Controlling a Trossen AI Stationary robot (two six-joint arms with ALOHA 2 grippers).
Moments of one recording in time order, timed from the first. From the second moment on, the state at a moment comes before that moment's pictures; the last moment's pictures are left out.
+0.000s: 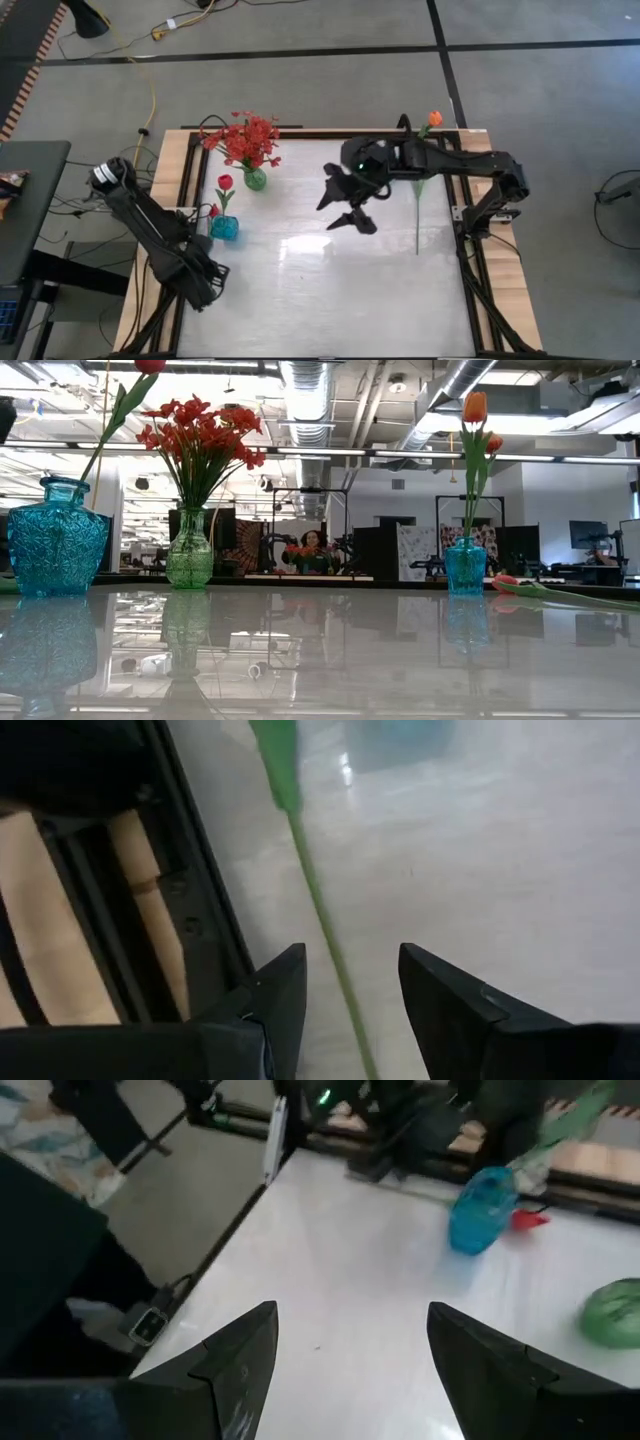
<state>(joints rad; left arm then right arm) -0.90 1.35 0.81 -1.21 -0.05 -2.18 -0.04 1.65 1.81 -0.80 -0.43 -0.21</state>
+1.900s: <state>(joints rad) -0.87 1.25 0.53 -0.91 0.02 -2.17 -0.08 1.61 1.81 -0.89 -0.47 -0.19</state>
